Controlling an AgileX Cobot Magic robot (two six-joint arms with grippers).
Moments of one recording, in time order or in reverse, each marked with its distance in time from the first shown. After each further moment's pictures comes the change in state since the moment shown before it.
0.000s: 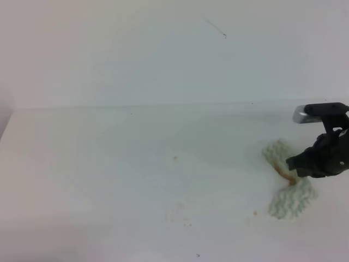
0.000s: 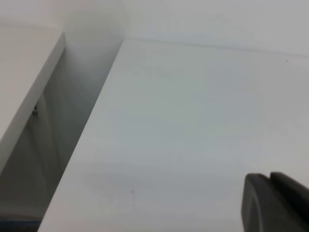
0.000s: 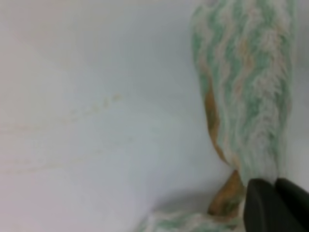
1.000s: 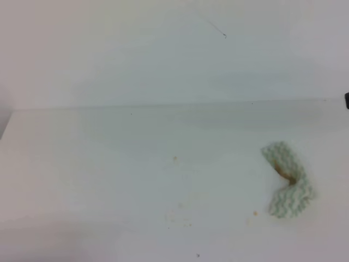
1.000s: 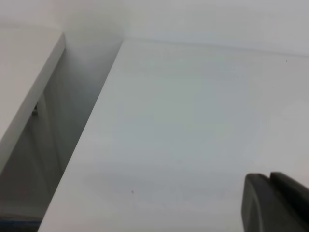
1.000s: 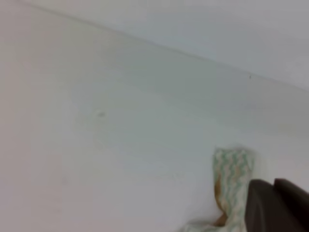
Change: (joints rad) left arm 0.000 -0.002 0.002 0.000 -0.001 0.000; right arm 0.000 -0.650 0.024 -0.007 0.184 -0.070
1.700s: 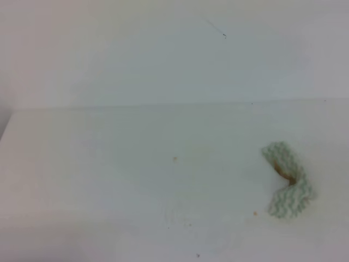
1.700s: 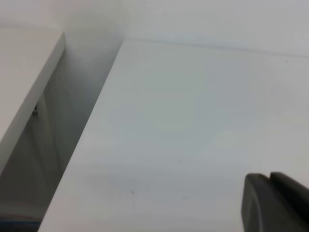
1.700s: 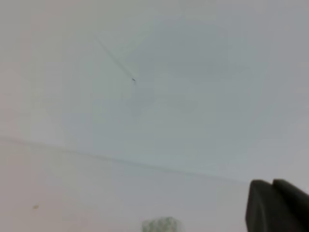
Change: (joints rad) left arm 0.000 0.002 -0.002 0.000 0.001 0.000; right arm 0.000 -0.696 0.569 -0.118 -0.455 0.109
